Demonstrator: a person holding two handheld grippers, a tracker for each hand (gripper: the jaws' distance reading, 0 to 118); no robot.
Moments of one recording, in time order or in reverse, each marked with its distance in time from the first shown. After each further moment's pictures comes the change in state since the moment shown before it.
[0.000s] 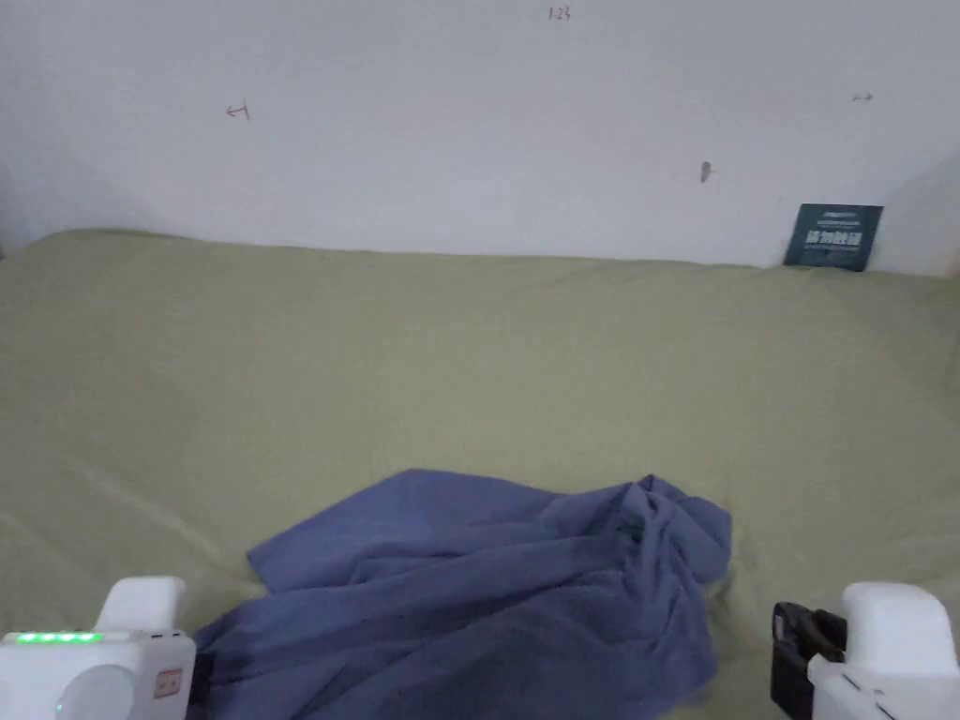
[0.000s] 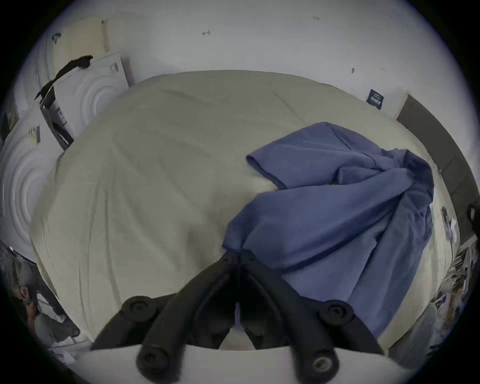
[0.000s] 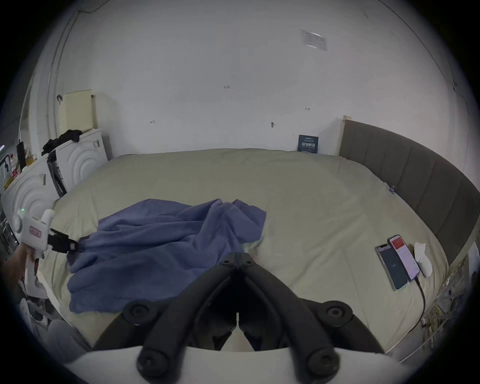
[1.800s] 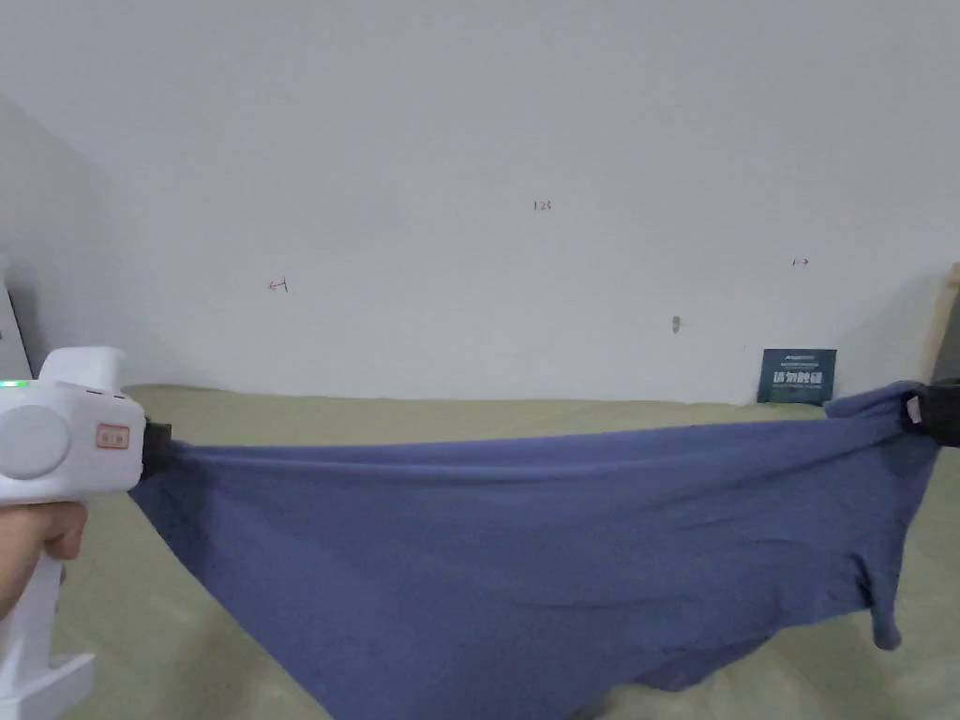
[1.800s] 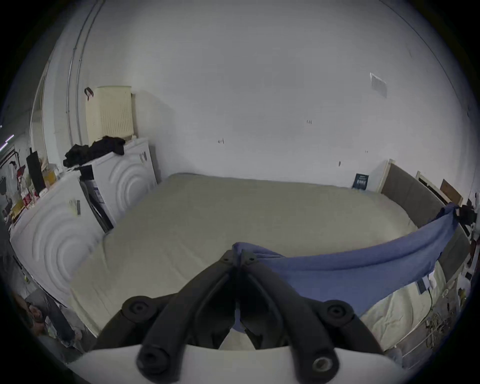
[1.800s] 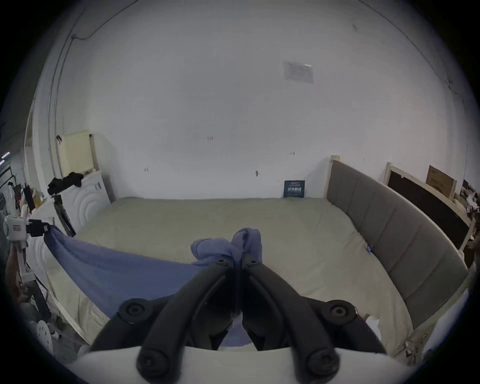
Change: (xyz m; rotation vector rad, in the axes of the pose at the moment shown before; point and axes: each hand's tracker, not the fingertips) left arm -0.019 0.129 0.260 0.471 0.032 0.051; right arm 0.134 0.218 0.106 0.137 0.045 -0.031
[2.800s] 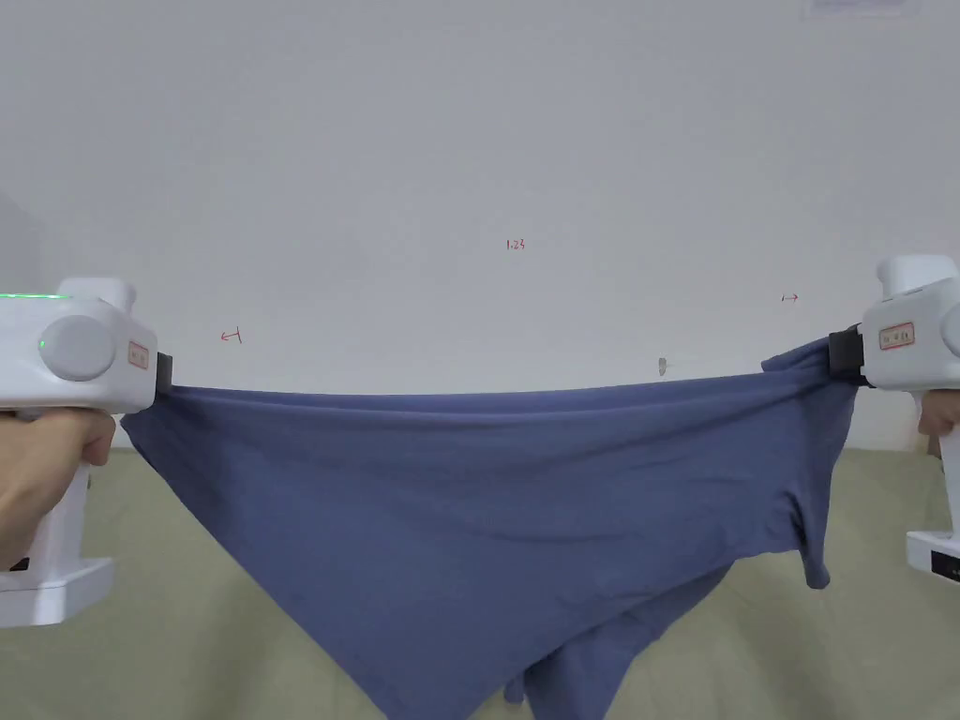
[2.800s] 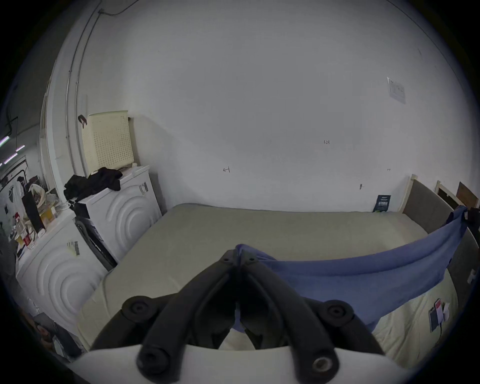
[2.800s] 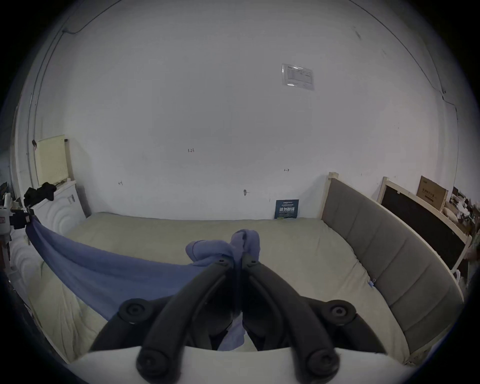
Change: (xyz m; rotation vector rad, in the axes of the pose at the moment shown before) left arm 0.042 0.133 -0.139 0.070 0.097 -0.027; right arm -0.005 0.101 -0.185 0.022 -0.110 0.016
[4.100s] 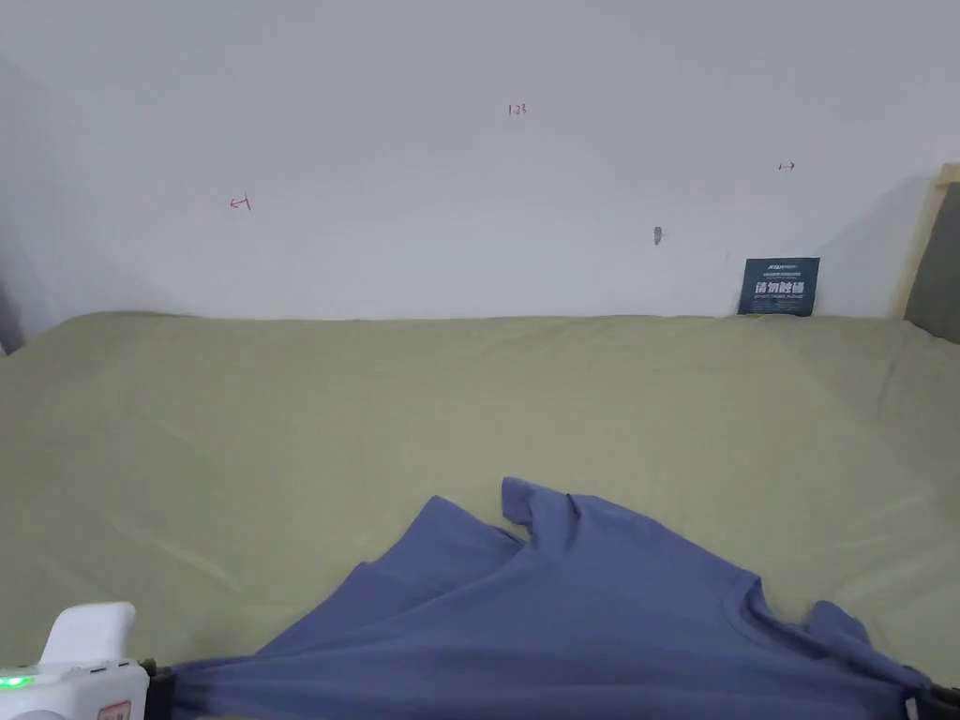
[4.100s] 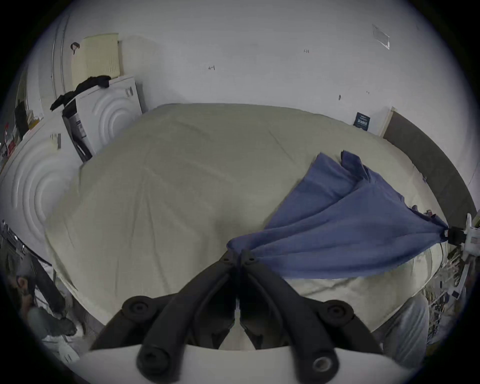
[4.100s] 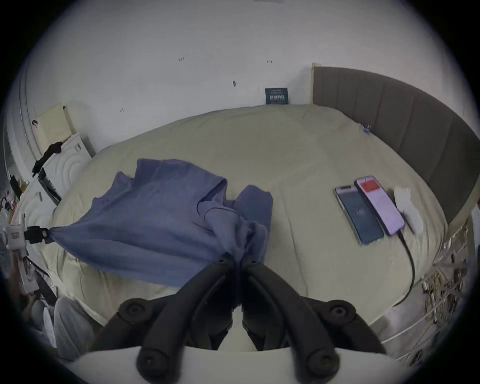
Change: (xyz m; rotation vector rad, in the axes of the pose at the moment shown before) left arm -0.033 -0.350 0.115 -0.395 -0.145 0.004; right arm 0.051 -0.379 0.170 -0.406 0.047 -0.139
